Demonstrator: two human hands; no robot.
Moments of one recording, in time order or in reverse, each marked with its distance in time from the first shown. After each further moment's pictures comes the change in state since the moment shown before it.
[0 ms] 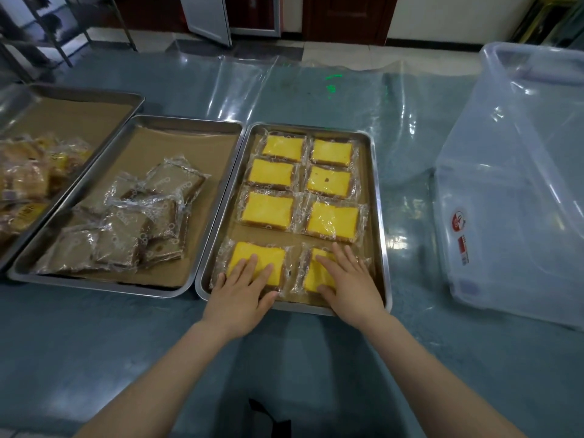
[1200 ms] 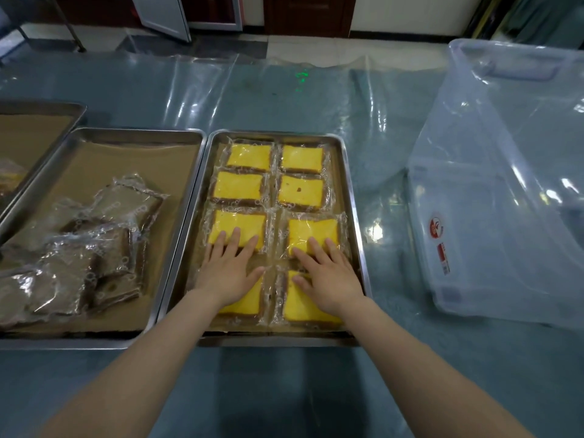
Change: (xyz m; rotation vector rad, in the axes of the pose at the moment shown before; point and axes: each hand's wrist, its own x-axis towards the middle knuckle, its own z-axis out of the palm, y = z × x) left_hand 0.111 -0.003 -0.025 0.066 0.047 0.035; right_hand 0.056 0.022 -0.005 -0.144 -0.078 0.069
